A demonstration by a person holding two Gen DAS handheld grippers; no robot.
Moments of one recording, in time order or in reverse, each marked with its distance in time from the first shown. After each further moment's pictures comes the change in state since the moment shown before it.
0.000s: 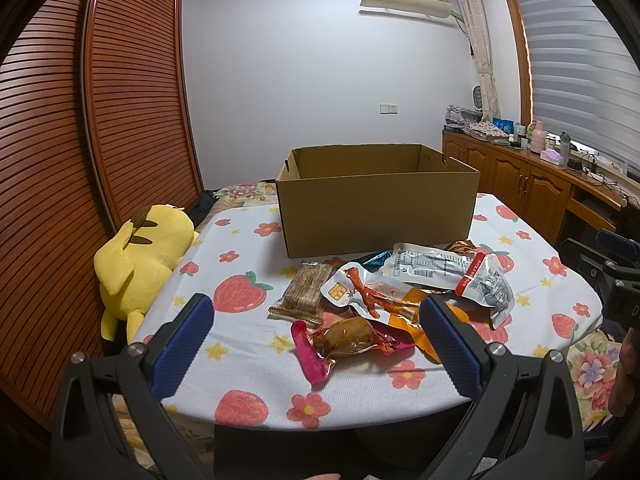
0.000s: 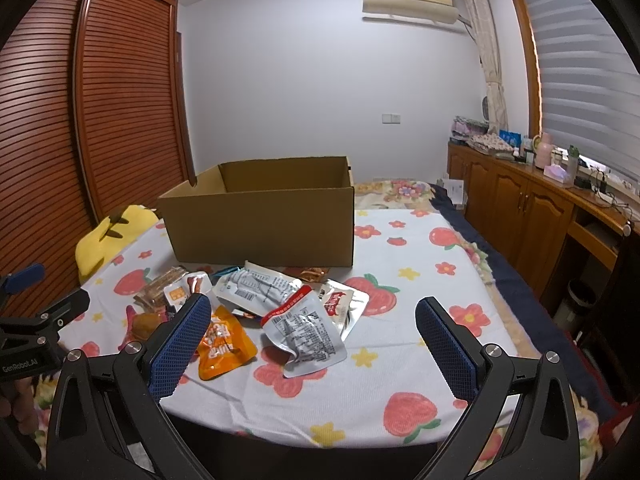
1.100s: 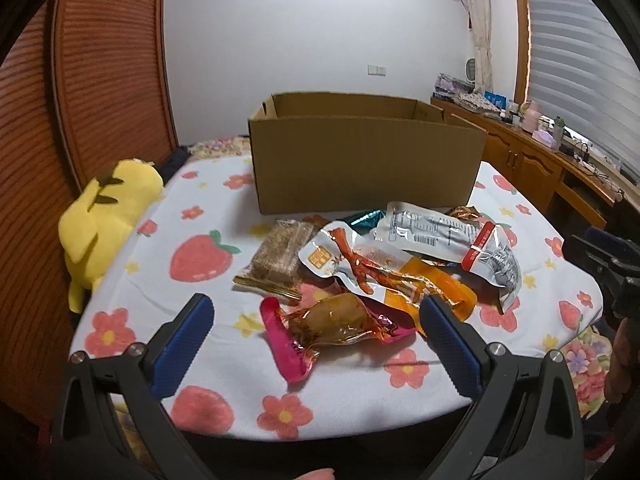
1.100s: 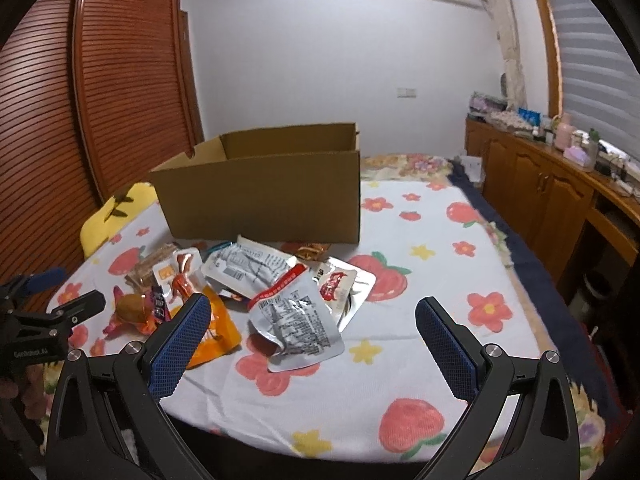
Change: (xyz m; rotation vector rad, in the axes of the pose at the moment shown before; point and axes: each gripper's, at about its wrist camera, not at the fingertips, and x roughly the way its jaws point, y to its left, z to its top) left arm 0.064 0.001 -0.013 -0.047 0.177 -0.106; right arm 0.044 -0.019 -0.009 -0.002 0.116 0.085
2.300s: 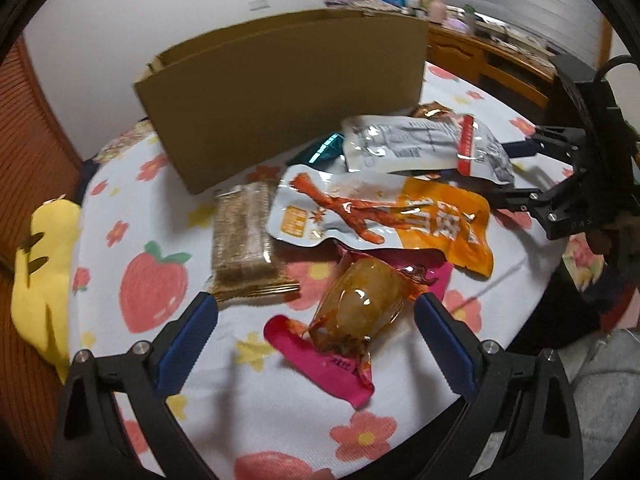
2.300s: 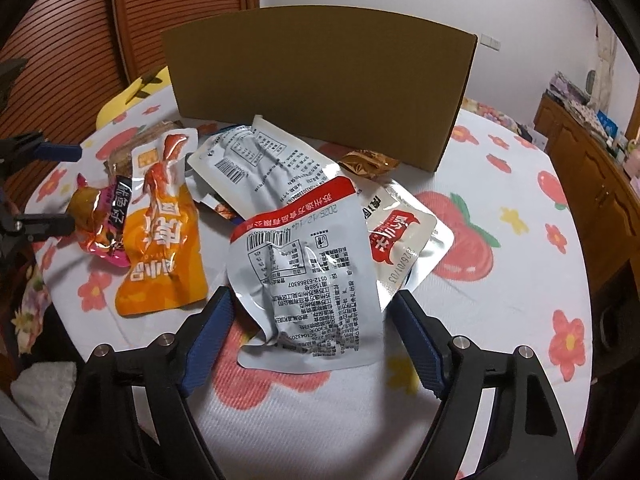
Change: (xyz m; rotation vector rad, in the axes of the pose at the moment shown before) left arm 0.066 0.017 0.016 0.395 0.283 -0.249; right arm 0.106 0.010 -0.018 -0.246 0.331 0.122
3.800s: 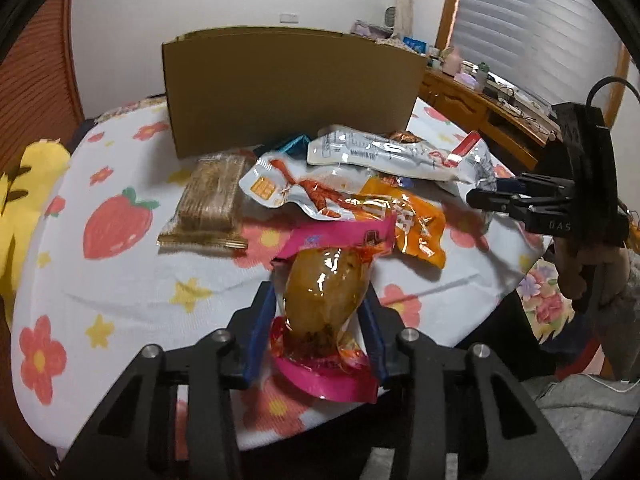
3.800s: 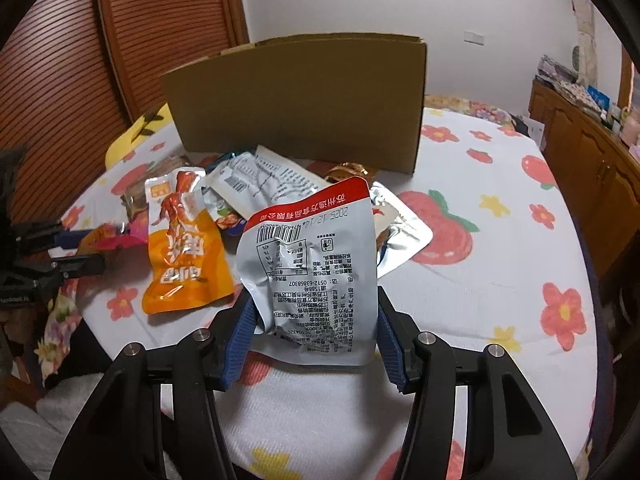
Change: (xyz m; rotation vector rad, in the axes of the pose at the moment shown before) left arm -0.011 -0.010 -0.038 -0.220 -0.125 -0.086; right arm -0.028 -0.014 -0.010 0.114 -0.086 0.051
